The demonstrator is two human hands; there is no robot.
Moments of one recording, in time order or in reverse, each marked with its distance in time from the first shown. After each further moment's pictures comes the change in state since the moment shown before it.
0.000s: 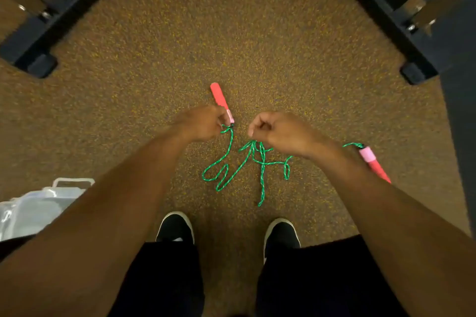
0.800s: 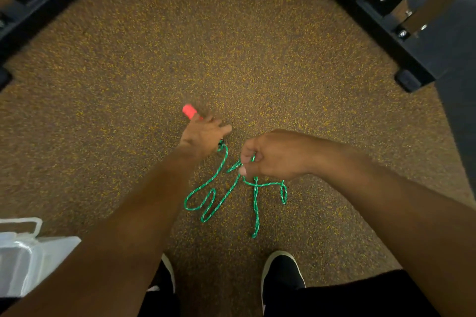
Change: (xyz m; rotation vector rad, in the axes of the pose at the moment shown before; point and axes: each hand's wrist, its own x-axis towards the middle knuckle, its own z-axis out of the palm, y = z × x) left_hand 0.116 -0.028 0.081 0.788 0.258 0.252; right_hand 0.026 0.019 0.005 -0.332 -0.293 0.049
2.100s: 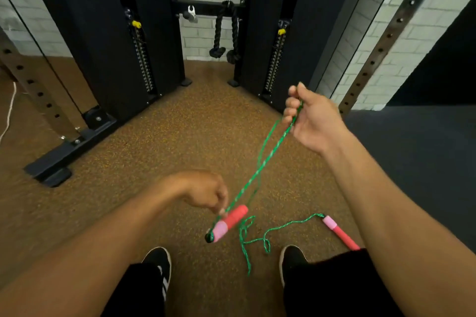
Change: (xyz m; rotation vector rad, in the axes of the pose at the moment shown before) left_hand -0.218 0.016 -0.326 -0.552 -0.366 0.215; right_hand -0.214 -0.056 -0.114 1.833 0.804 -0.416
